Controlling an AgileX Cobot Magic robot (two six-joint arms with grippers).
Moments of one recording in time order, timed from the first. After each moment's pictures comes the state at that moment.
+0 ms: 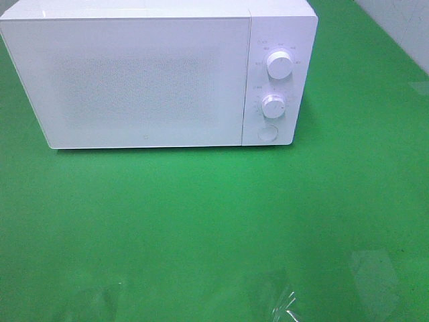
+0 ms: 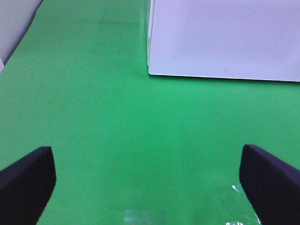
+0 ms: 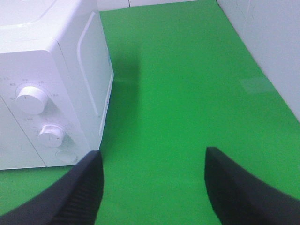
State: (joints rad) left arm 0.06 0.00 -0.52 -0.14 1.08 0.09; right arm 0.04 0.73 -0.49 -0.11 0.13 0.13
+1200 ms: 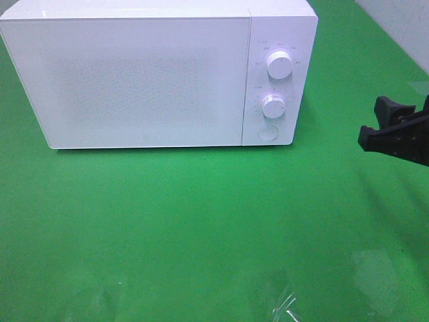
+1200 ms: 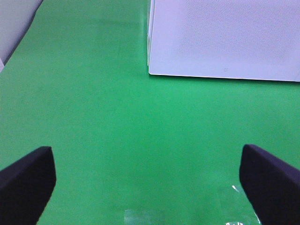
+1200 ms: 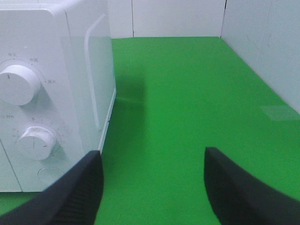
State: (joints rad) left arm 0.06 0.00 -0.52 -0.14 1.08 0.09; right arm 0.45 1.35 -0.21 0.54 -1.02 -0.32
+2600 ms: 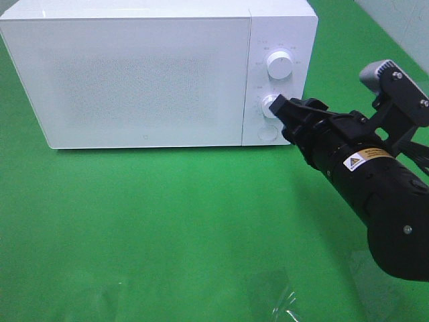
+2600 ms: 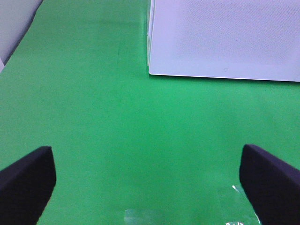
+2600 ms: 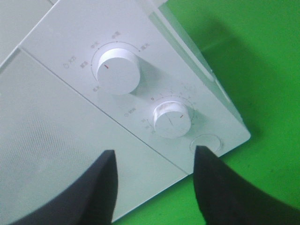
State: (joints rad) left arm 0.06 0.00 -0.52 -0.14 1.08 0.09; right arm 0.80 1.67 -0.43 0.75 -1.11 0.43
